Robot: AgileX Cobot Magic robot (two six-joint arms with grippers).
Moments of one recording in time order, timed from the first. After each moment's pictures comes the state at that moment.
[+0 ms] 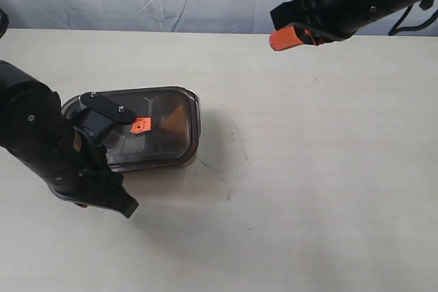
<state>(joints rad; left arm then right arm) -0.59 1.55 -0.73 0.01 0.64 -0.05 0.43 1.55 -1.24 0.68 0.82 -0.62</state>
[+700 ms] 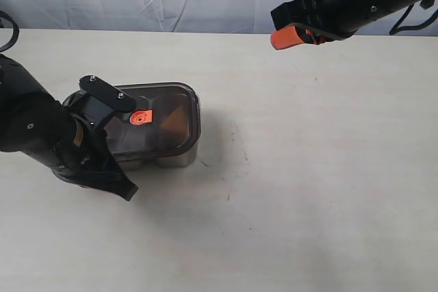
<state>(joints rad) -0.59 1.55 -0.73 0.23 0.53 -0.20 0.43 1.55 -1.24 0.67 0.81 -0.62</state>
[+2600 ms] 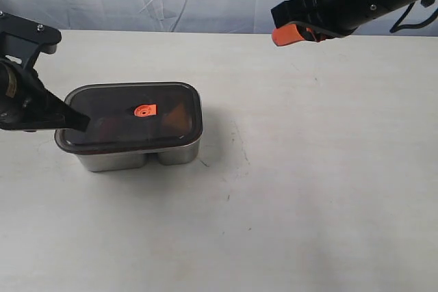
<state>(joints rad) -0.41 1.39 -0.78 0.49 0.62 -0.51 0.43 1.55 -1.24 0.66 0.78 -0.62</state>
